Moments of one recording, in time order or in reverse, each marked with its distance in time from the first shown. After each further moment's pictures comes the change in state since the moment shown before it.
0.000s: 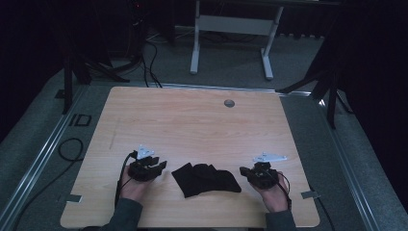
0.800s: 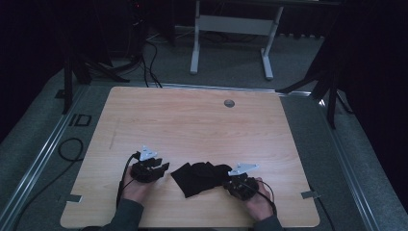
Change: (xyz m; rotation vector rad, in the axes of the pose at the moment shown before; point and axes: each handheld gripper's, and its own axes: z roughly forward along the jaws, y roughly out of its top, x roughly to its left) left arm -0.009 0.000 0.001 0.005 -0.026 0.029; right arm 0.048 -0.011 0.038 0.136 0.069 -0.192
